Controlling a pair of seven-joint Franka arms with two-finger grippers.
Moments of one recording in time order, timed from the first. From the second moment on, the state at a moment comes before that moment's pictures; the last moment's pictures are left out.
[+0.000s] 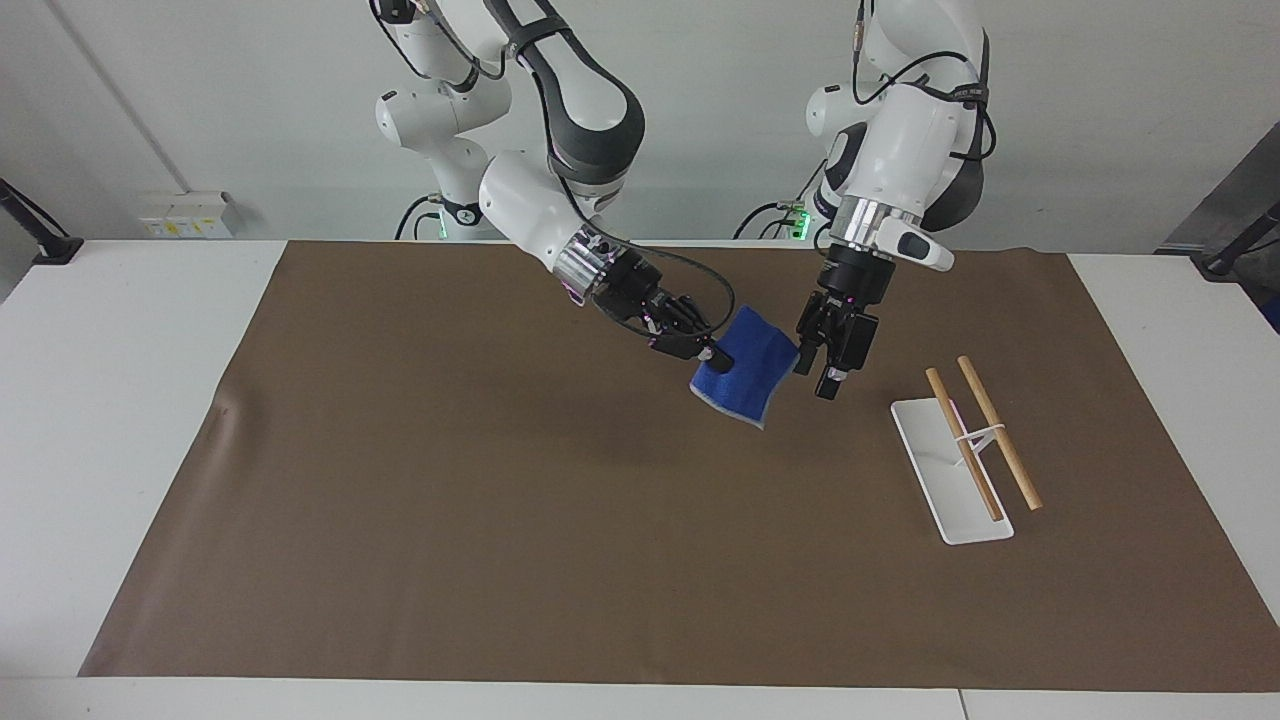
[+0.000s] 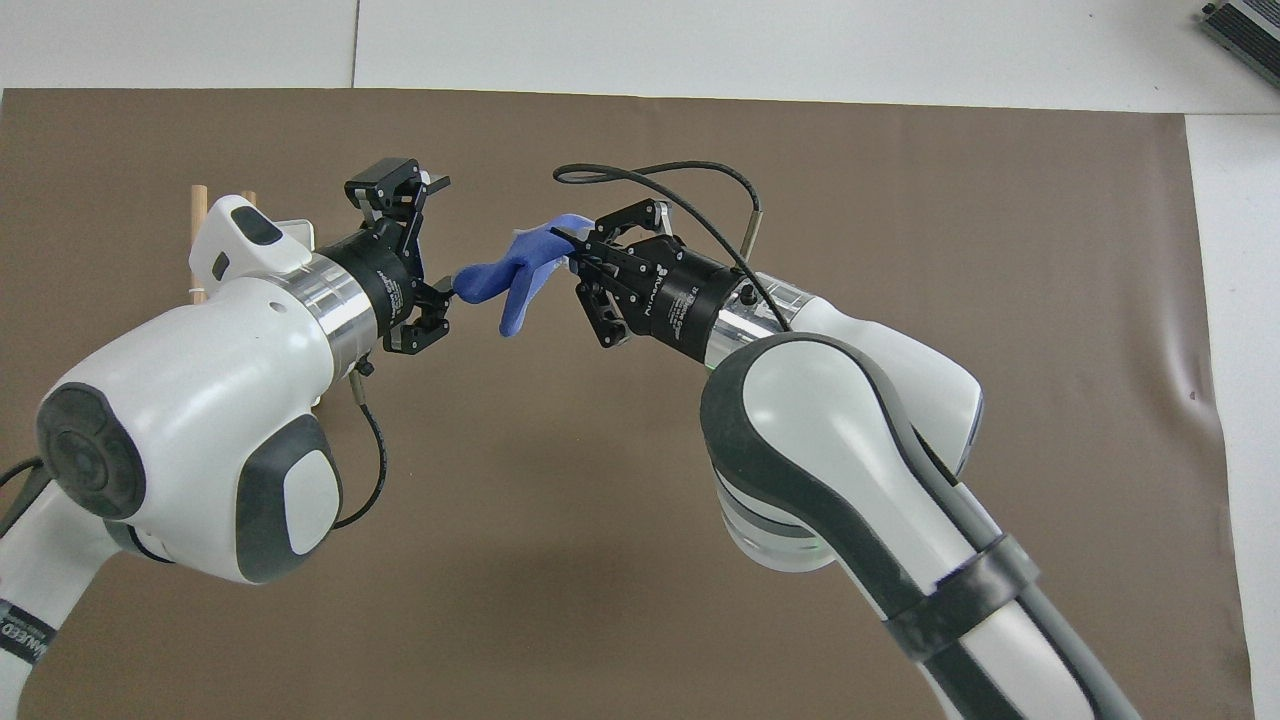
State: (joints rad) left arm -0.05 -0.01 -0.38 -2.09 -0.25 2.79 -1.67; right arm 0.54 0.22 0.05 -1.80 1.65 2.77 0.76
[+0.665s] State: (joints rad) left arm -0.05 -0.02 -0.40 -2.09 -0.25 2.70 -1.67; right arm 0.54 0.22 0.05 -1.80 1.65 2.77 0.76
